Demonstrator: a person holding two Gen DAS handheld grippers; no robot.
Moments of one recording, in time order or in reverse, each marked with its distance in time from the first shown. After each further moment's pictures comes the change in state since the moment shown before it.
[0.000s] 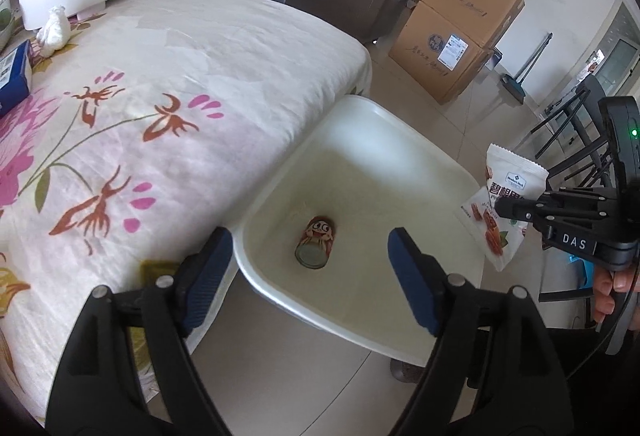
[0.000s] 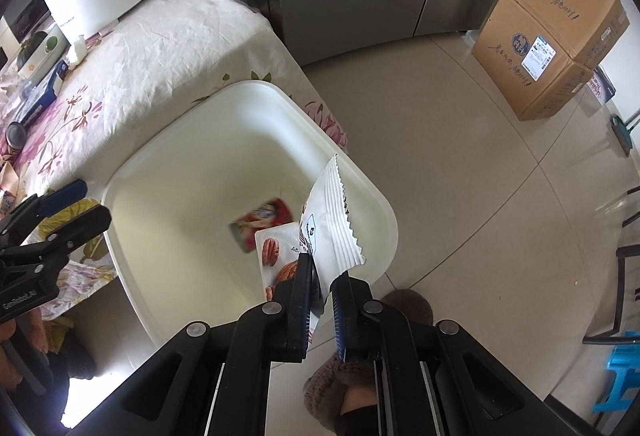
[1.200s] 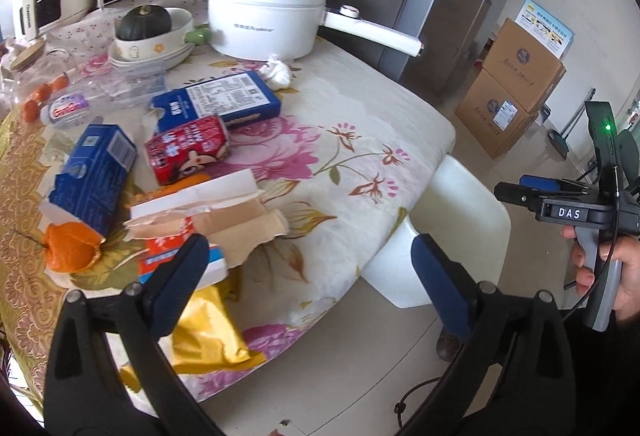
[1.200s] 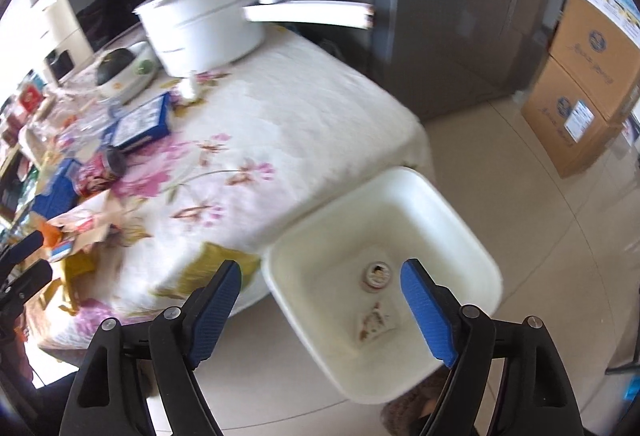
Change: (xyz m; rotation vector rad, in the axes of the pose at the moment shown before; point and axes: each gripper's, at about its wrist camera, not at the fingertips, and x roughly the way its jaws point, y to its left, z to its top) left arm -0.179 0.102 -0.040 -0.146 -0.149 0.222; right arm -0.088 0.137 0.023 -0.107 -0.172 0.173
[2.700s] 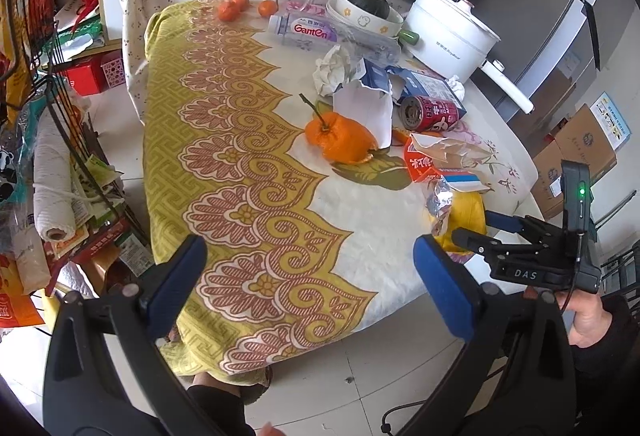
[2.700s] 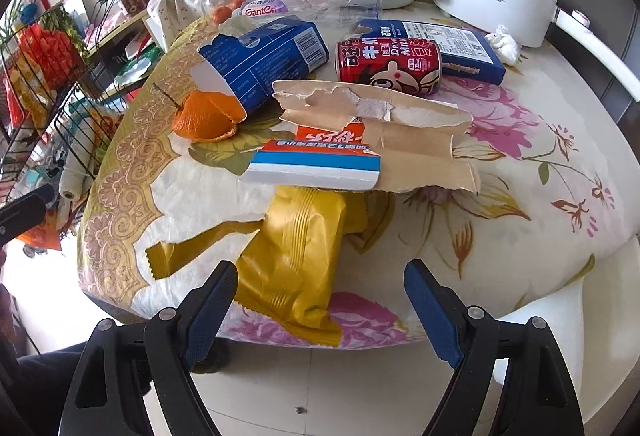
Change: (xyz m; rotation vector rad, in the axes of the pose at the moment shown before) left arm -0.103 0.204 -0.109 -0.332 -0.029 0.150; right arm 0.073 0.276 -0.055 -0.321 0.066 0.282
